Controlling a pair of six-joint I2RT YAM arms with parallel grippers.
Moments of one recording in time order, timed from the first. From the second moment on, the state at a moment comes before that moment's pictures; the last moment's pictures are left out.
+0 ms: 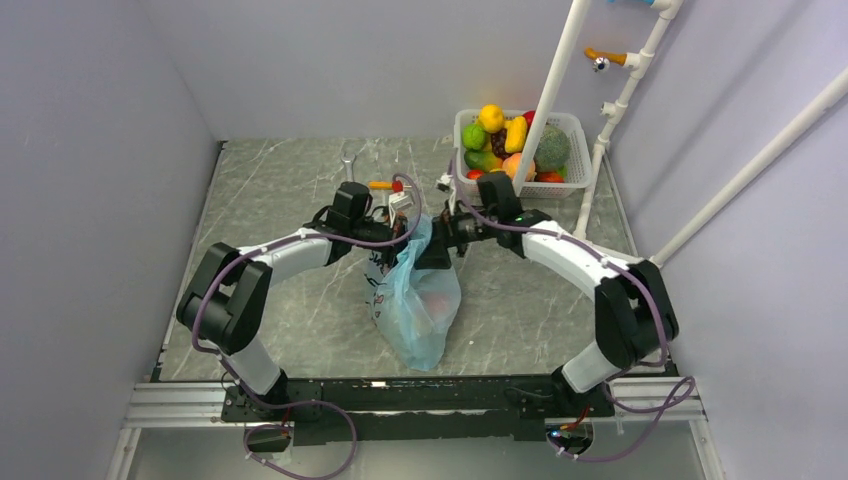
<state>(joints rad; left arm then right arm) -0.49 1.67 0.96 0.15 1.16 -0.15 0.52 1.58 1.05 -0.11 -0.92 0.12</state>
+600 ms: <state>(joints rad) -0.47 1.68 0.97 0.11 1.20 -0.12 0.44 1.46 1.00 -0.25 -0.83 0.03</state>
